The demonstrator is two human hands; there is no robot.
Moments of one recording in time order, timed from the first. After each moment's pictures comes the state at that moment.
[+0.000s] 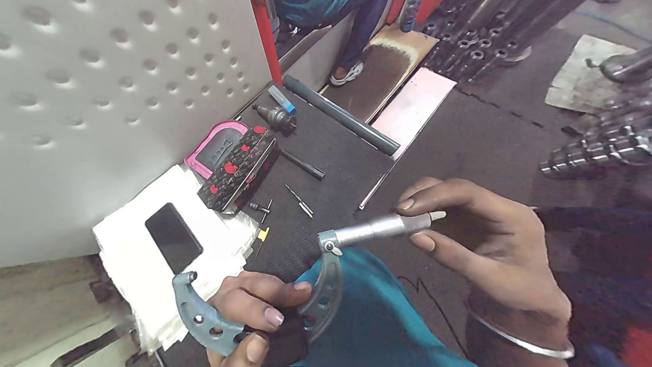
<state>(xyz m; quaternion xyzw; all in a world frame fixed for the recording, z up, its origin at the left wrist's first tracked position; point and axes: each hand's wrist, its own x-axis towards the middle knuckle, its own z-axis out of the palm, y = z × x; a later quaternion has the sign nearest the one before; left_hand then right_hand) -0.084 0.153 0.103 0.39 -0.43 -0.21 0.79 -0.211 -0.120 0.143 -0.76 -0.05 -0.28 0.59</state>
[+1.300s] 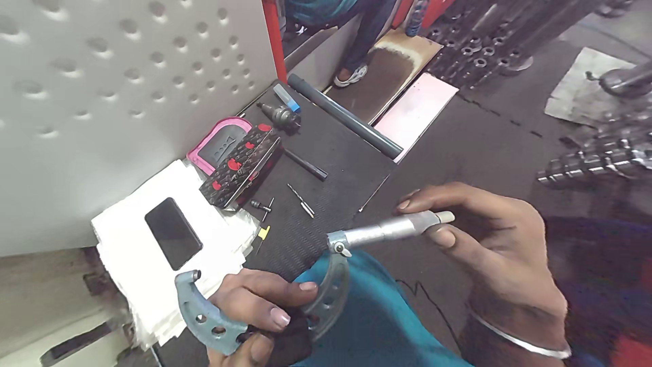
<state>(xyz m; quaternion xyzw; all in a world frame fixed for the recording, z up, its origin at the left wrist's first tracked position) -0.082 0.154 0.104 0.40 -0.44 -0.20 0.78 -0.206 -0.125 0.144 -0.77 -0.05 -0.26 0.58</state>
